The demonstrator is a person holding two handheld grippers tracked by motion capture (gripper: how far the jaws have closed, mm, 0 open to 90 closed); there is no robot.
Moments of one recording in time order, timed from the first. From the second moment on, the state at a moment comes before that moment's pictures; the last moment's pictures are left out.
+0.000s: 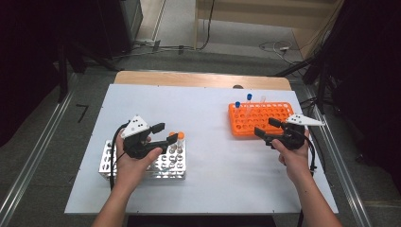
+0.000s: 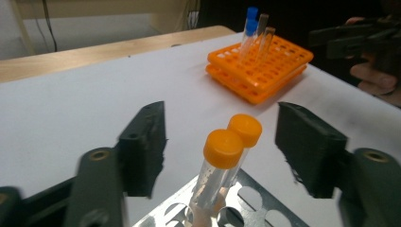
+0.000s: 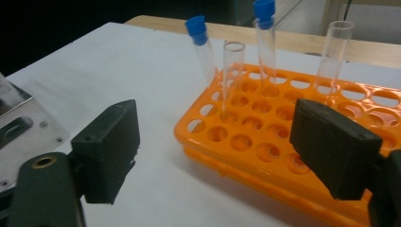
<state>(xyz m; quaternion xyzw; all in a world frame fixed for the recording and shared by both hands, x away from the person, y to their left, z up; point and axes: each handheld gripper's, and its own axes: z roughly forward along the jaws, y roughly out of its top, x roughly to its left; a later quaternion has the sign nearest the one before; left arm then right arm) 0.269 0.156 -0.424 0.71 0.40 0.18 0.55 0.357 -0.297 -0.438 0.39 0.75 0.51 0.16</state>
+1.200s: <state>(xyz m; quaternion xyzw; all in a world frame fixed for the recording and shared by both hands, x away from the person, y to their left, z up) 0.262 0.163 -0.429 0.70 0.38 0.15 0.59 0.458 -0.289 -0.465 0.49 0.73 0.43 0.20</state>
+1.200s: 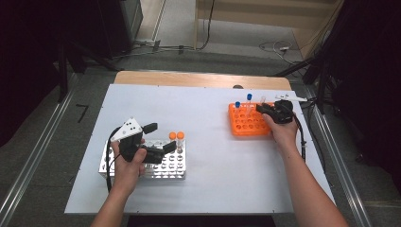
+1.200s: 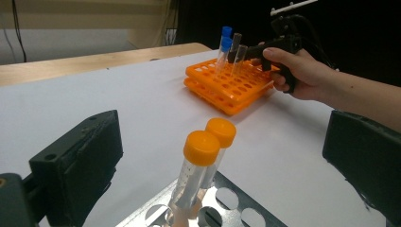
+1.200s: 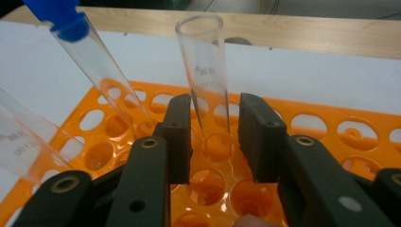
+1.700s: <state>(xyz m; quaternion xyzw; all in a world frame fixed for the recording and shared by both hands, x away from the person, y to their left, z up) 0.261 0.161 -0.425 0.70 0.37 0.15 0.59 0.450 -0.288 -0.455 0.48 0.73 0.43 0.24</state>
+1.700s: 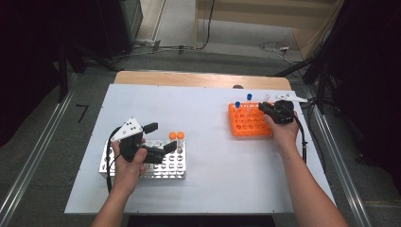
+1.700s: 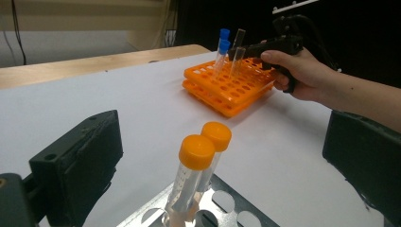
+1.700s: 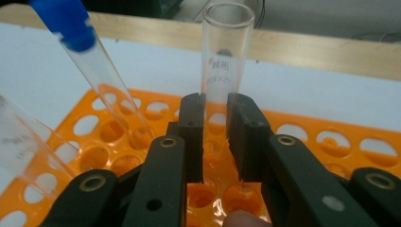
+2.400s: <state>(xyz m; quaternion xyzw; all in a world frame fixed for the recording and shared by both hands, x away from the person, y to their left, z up) 0.254 0.151 -0.415 0.70 0.36 0.16 0.59 0.386 -0.304 -0.424 0.43 0.74 0.47 0.23</state>
